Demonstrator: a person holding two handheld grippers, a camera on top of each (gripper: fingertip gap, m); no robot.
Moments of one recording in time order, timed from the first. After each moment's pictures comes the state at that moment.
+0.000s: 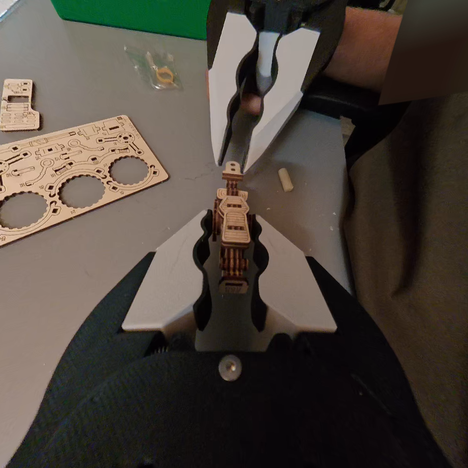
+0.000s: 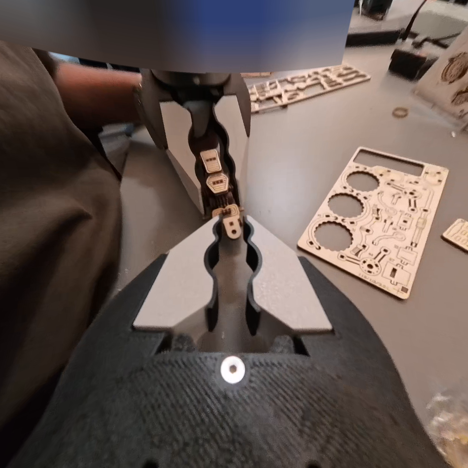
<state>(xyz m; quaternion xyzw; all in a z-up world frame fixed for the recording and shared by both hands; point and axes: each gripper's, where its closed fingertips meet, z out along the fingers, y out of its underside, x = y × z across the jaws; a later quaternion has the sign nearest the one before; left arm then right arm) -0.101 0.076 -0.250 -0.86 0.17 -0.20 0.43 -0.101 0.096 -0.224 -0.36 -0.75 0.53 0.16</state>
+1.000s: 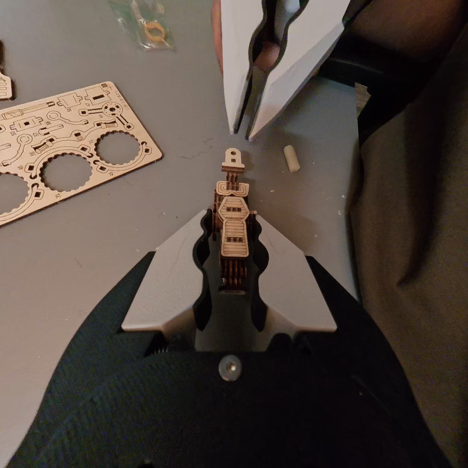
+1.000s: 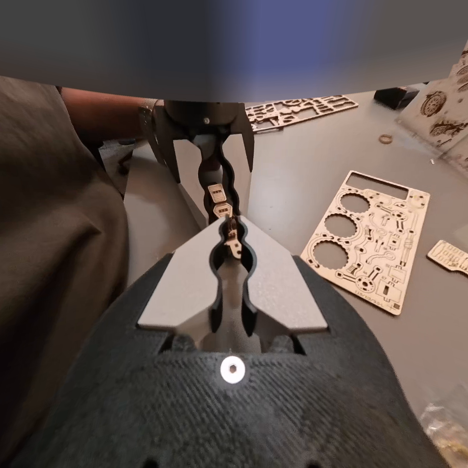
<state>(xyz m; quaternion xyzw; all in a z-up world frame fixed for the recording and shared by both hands) -0.101 0.070 -0.266 -0.89 0.18 -0.19 0.39 -0.104 0.088 -0.208 -0.35 -0.75 0.53 0.19</state>
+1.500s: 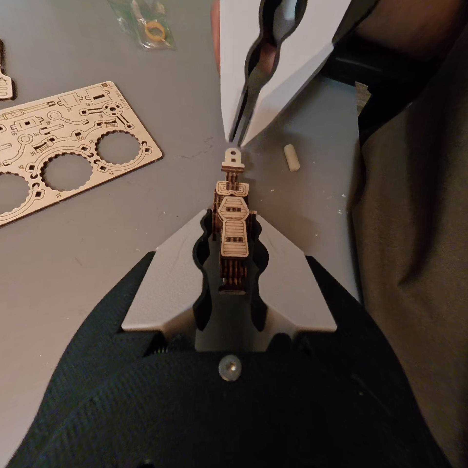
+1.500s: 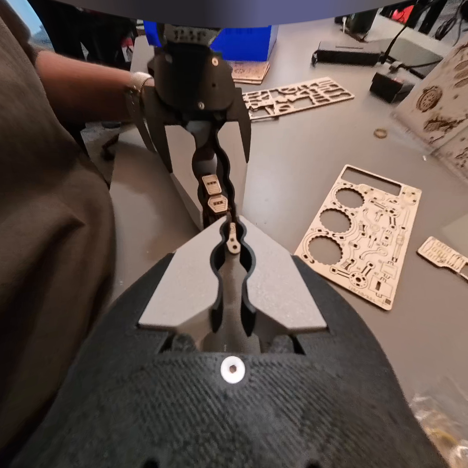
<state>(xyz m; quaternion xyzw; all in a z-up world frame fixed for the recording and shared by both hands) -0.101 0.070 -0.266 -0.89 0.18 -0.19 0.39 -0.106 0.089 -0.217 -0.35 -0.77 0.50 0.20</state>
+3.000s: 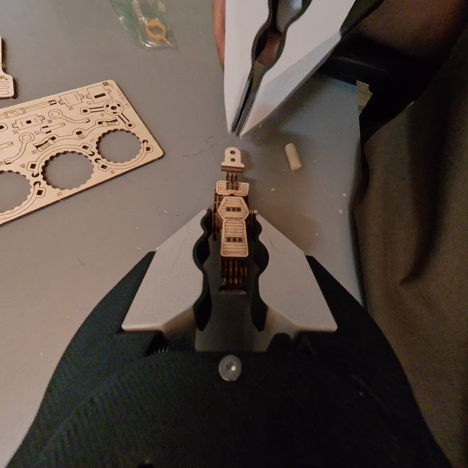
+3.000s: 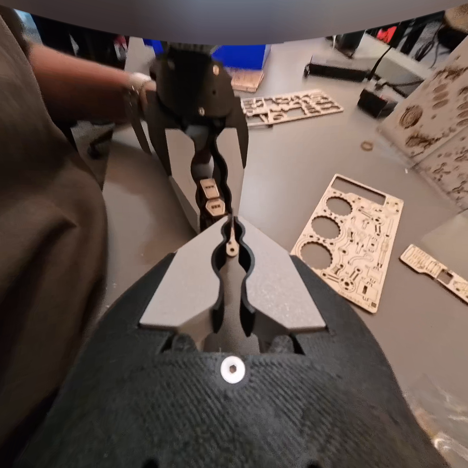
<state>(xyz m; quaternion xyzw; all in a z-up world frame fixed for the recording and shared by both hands) -0.102 0.070 -0.267 -0.89 0.18 -0.18 0.39 -0.107 0.089 -0.212 -0.34 -0.77 0.49 0.23</state>
